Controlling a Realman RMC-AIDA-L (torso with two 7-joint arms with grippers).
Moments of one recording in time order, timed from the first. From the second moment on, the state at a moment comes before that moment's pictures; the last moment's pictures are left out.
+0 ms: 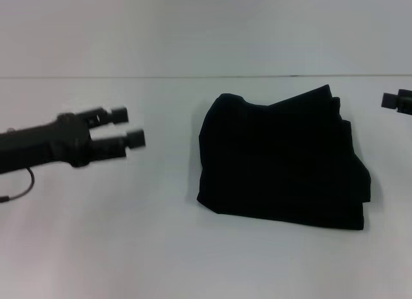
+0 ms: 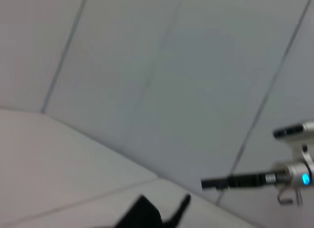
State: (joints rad) left arm -0.59 -2.03 0.31 0.66 2.11 1.81 -1.51; right arm 0.57 1.88 -0.50 -0.62 -2.01 -1.44 1.76
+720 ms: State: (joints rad) left arm -0.59 -2.05 0.44 0.67 2.22 1.81 -1.51; right arm 0.77 1.91 -0.68 -0.71 -2.24 -1.41 1.86
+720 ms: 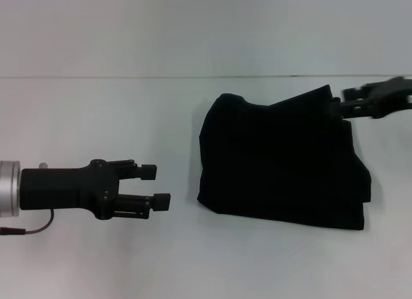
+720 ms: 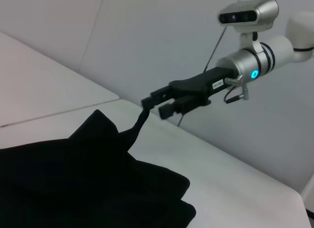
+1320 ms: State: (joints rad) left arm -0.60 -2.05 0.44 0.67 2.22 1.81 -1.53; right arm 0.81 1.94 -0.86 -0.71 -2.29 -1.25 1.89
